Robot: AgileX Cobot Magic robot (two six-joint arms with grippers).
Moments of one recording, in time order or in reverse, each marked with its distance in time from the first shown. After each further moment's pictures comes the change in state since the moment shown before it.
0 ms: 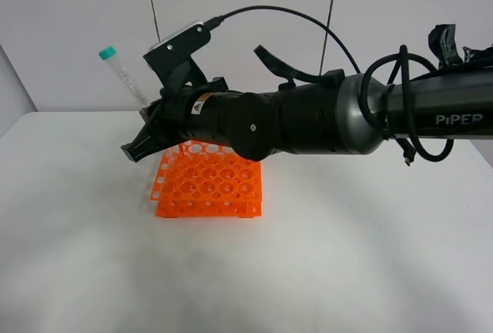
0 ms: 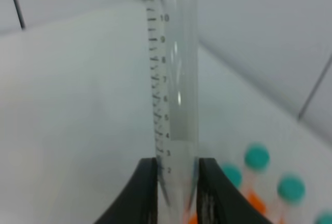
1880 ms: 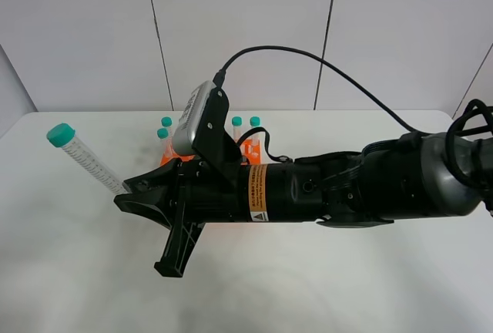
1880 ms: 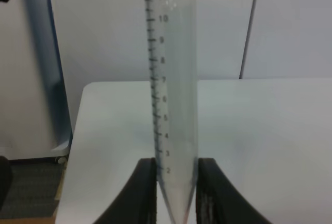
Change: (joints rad) left arm 0.000 0.000 0.000 -0.004 0.000 0.000; right arm -0.061 -0.160 0.452 -1.145 -0.565 0.930
